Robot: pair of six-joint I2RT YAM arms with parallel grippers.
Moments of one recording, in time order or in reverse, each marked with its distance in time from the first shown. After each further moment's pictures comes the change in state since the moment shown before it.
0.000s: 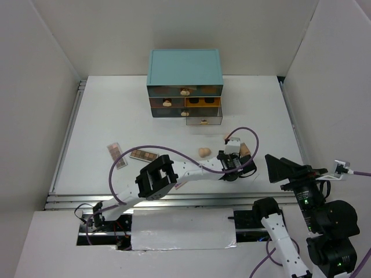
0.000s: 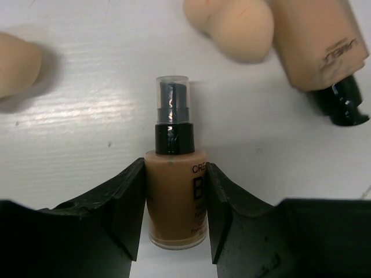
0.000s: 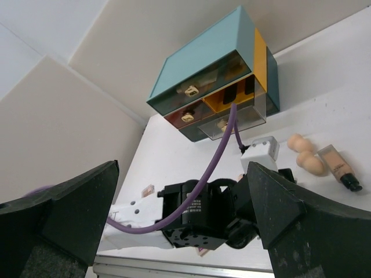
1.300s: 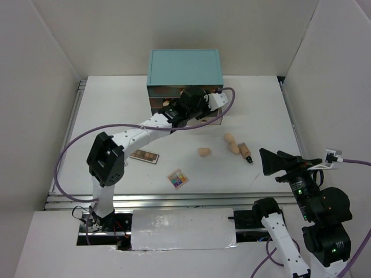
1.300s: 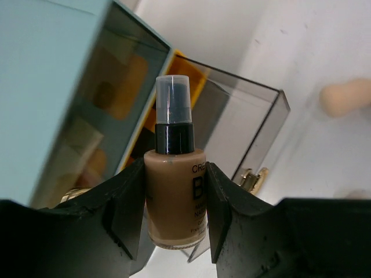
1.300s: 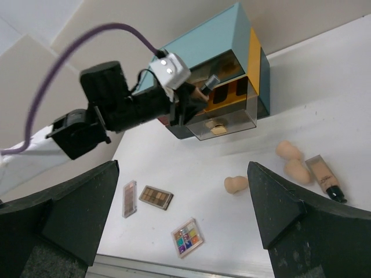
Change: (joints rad) left arm 0.460 -0.510 -0.337 0.547 0.558 1.568; right arm 0.000 0.052 -0.047 0.073 -0.029 -0.087
